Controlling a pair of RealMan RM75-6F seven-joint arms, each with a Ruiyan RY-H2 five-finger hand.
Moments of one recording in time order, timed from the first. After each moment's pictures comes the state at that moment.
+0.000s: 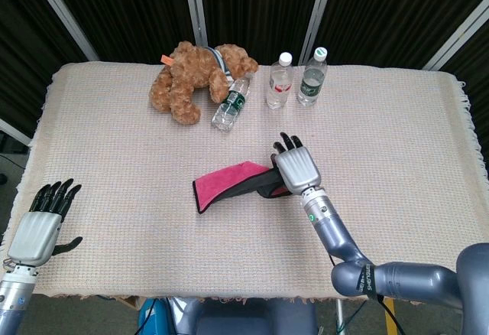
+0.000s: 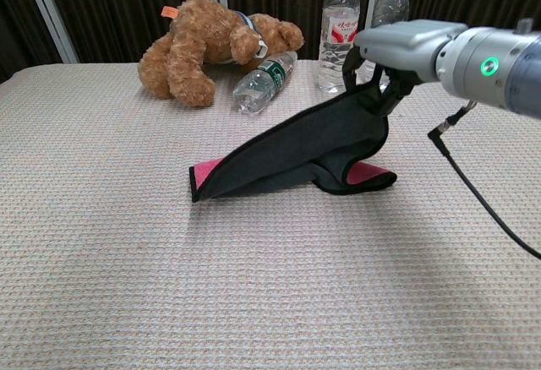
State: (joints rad) left arm -0.15 -1.21 -0.01 -1.62 1.53 1.42 0.19; right arm 0.95 -1.45 0.20 -1.69 -0.76 1.10 -0.71
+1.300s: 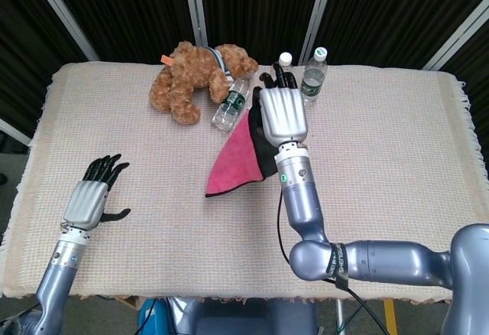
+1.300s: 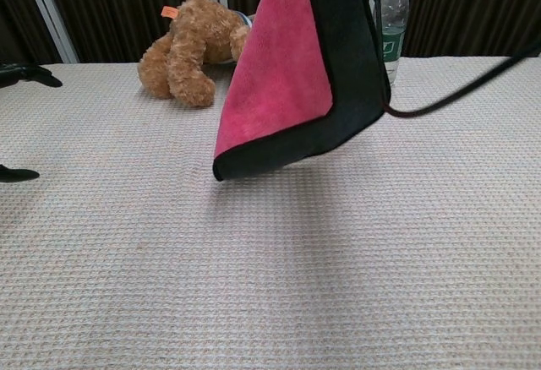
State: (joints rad) left arm -0.34 -1.42 -0.17 -1.58 1.39 1.25 0.17; right arm 1.21 -1.45 0.60 -1.79 -0.38 1.42 -0.91
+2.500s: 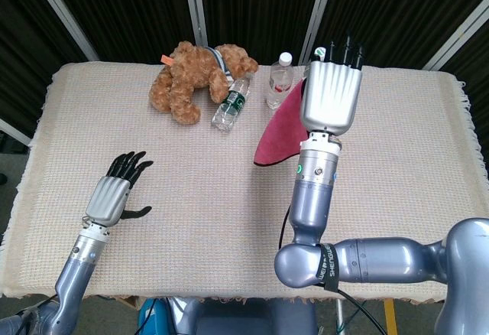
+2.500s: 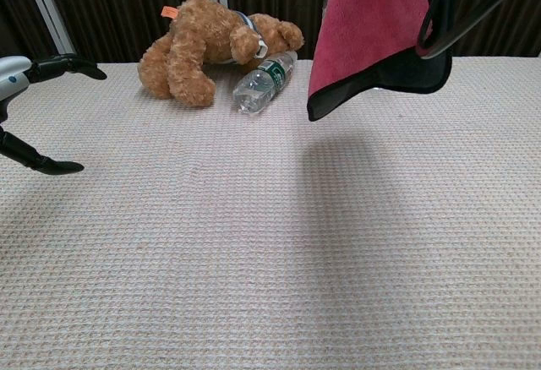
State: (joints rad) left arm -0.40 -1.47 -0.15 -1.58 1.41 1.26 0.17; right arm 1.31 -1.43 0.66 -1.84 -0.30 1.88 -1.29
